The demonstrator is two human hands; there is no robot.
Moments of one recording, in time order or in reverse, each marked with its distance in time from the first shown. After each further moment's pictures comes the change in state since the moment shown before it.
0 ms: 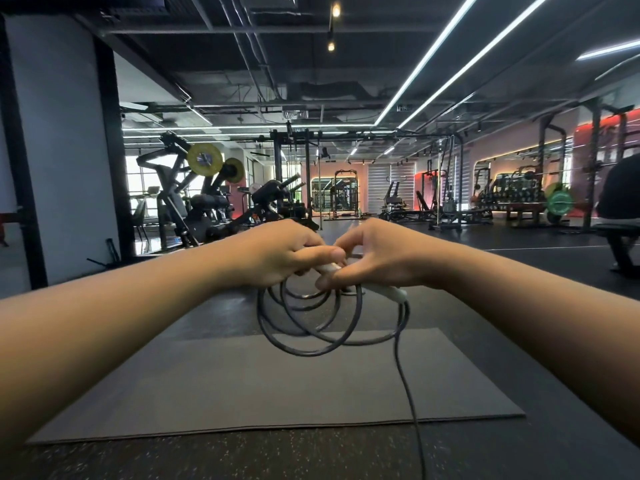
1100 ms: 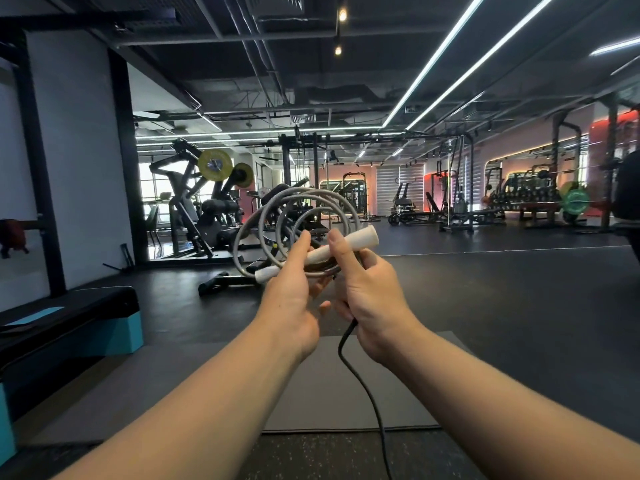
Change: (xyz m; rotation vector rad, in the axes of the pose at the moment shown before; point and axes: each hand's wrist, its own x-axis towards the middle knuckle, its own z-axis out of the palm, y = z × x) left_hand 0.001 0.028 0.066 -1.771 0.651 -0.680; right_hand 0.004 -0.023 0.084 1.254 0.623 0.211
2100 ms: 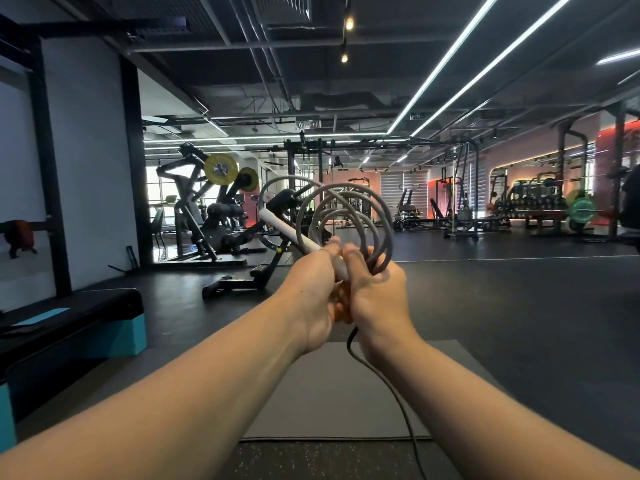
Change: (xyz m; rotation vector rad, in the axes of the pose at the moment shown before) left_hand 0.002 0.015 0.017 0.192 -0.138 -0.041; right_hand 0.011 0.009 0.012 -0.016 0.117 -0.193
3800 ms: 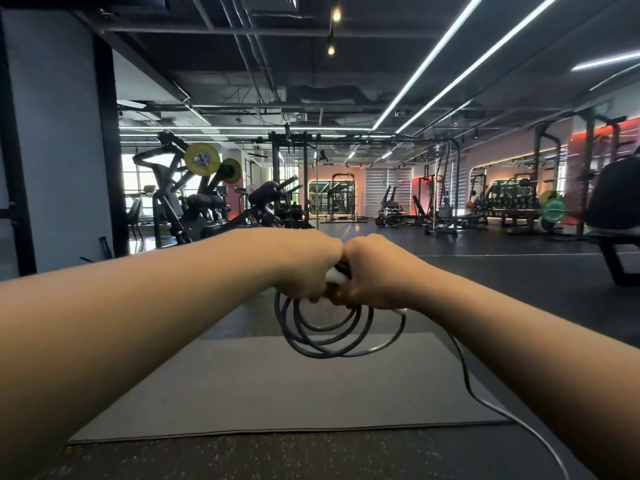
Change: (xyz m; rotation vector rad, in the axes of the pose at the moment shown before) left_hand 0.006 0.041 0.010 2.062 -0.486 0.457; right_hand 0.034 -0.058 -0.042 -1.610 -0.715 -0.373
